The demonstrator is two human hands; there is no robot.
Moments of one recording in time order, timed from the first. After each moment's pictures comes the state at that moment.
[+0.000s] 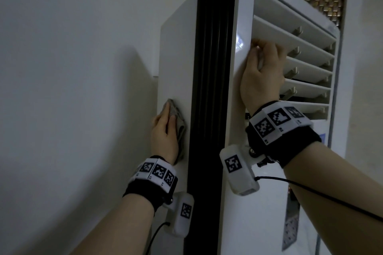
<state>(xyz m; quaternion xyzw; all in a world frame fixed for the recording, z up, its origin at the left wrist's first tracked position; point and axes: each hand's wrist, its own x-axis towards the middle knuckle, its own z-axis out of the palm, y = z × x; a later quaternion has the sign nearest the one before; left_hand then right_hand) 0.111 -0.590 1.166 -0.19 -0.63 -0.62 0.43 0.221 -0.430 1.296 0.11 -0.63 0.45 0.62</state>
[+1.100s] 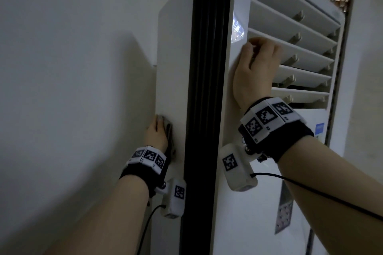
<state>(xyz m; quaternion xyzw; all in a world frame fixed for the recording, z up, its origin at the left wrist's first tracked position) 0.103 -0.603 1.148 -0.01 -0.75 -0.60 0.27 0.214 -0.429 1.284 0.11 -0.65 0.43 0.62</state>
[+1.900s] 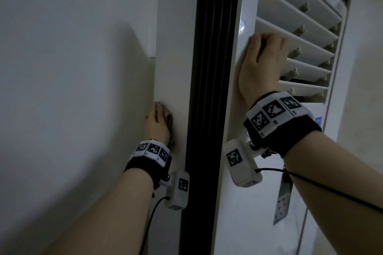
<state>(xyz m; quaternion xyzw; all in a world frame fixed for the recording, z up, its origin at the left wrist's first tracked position) 0.079 -0.602 1.141 -0.05 -0.69 -0.63 0.35 0.212 -0.429 1.280 0.09 -0.65 0.40 0.64</state>
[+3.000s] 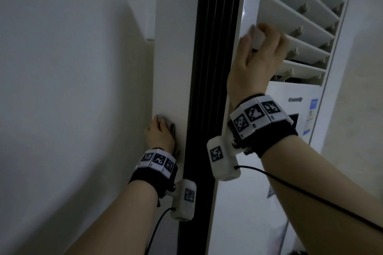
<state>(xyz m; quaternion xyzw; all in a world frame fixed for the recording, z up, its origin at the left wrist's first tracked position) 0.118 -0.588 1.078 0.04 -0.73 -0.62 0.28 0.222 -0.455 1.232 0.10 -0.60 0.40 0.69</state>
